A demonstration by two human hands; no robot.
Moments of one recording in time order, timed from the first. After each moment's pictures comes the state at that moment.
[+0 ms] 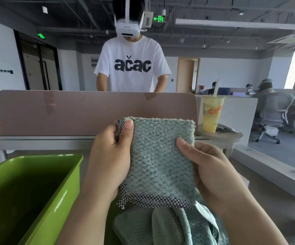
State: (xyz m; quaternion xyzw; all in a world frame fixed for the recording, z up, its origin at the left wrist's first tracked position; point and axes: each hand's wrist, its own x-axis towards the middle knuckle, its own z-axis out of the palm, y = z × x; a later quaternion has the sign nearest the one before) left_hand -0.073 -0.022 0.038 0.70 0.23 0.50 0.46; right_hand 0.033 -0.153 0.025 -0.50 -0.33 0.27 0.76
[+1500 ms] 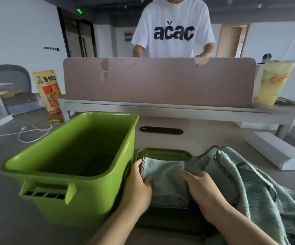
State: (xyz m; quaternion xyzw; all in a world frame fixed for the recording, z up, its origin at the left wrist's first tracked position) left_hand -0.143 0.016 -0.126 0.75 0.41 0.30 0.43; right_hand -0.027 -0.076 -0.119 -0.74 -0.23 0.26 0.57
